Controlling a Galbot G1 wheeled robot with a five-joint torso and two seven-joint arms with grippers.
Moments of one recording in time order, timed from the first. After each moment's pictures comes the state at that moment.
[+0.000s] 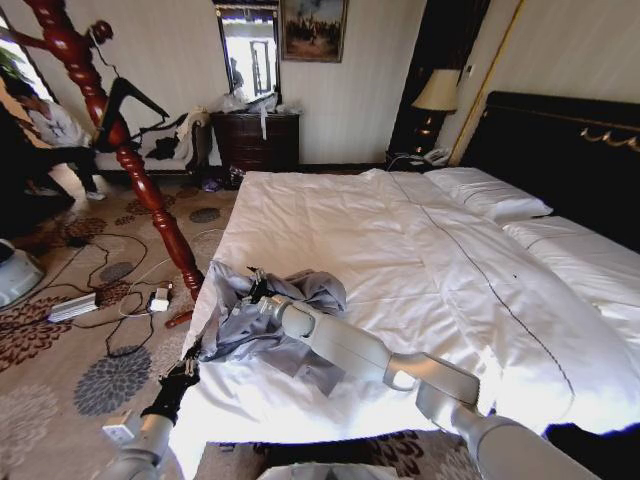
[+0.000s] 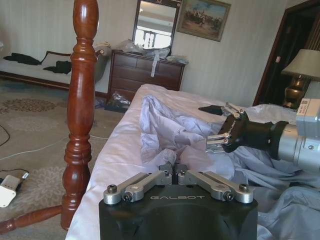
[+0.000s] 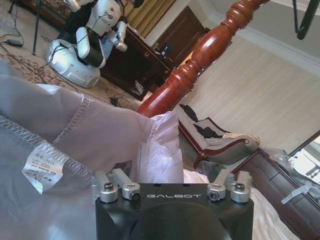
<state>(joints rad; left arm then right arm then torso) 1.94 -1.16 -0.73 -2.22 -0.64 -0.05 -0.06 -0.32 1.44 -0.68 1.20 -0.02 -0.10 0.08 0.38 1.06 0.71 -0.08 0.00</state>
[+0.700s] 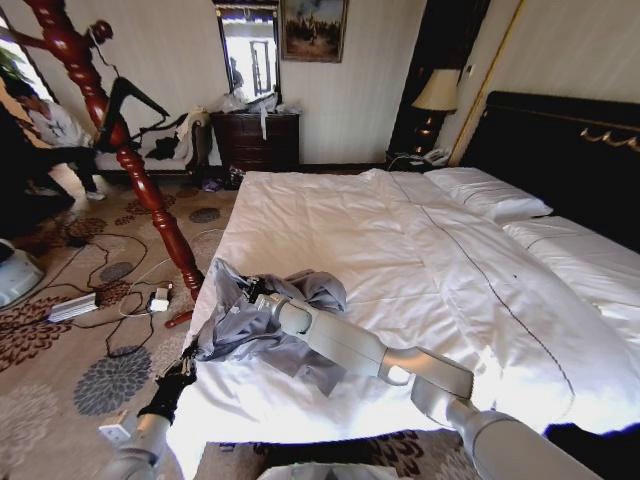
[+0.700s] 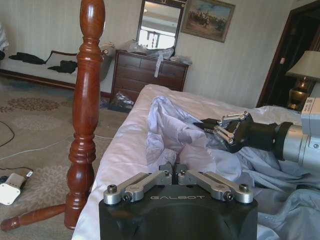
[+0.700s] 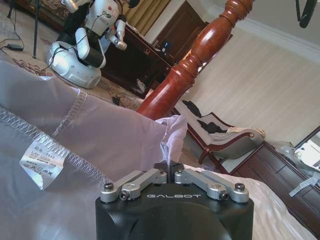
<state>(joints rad) 1.93 -1.16 -0.75 -2.20 -0.66 -0.05 -0.06 -0.30 1.45 -0.69 1.18 0.04 -0.10 0.07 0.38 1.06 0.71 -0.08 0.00</state>
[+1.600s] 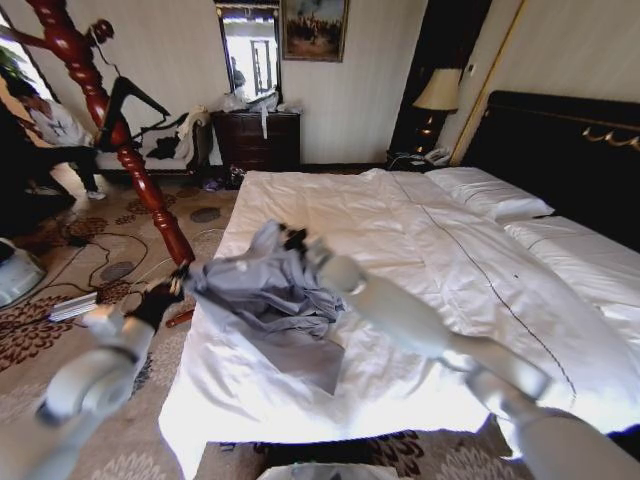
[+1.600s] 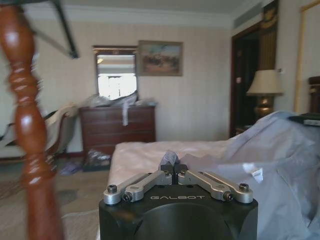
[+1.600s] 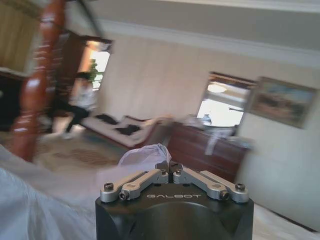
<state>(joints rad) 1.36 -0.55 -0.67 -2.23 -1.00 0.19 -0.34 -0.24 0.99 -0.35 1.71 0.63 -0.30 0.25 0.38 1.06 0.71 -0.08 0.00</state>
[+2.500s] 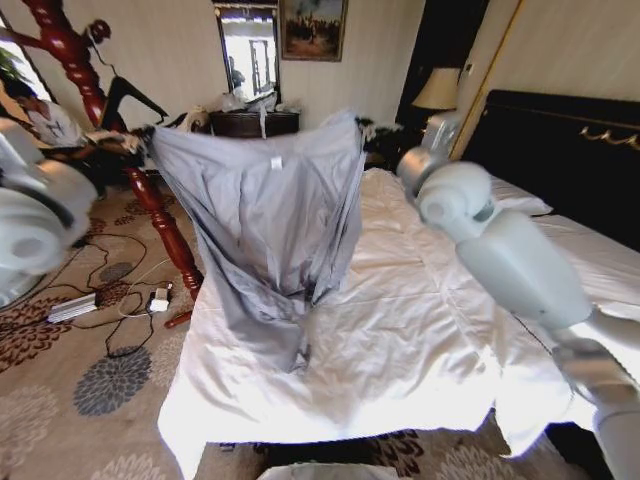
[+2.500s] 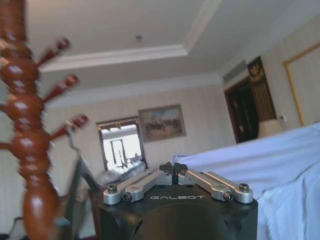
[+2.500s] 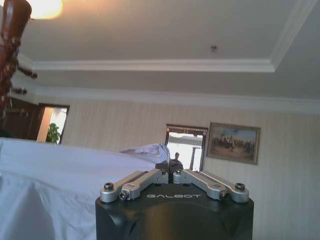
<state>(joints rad) 0.53 -0.08 -0.42 -2.03 -1.40 0.24 -0.28 0.10 0.81 -0.17 1.82 1.07 -0.40 0.33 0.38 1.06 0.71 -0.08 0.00</state>
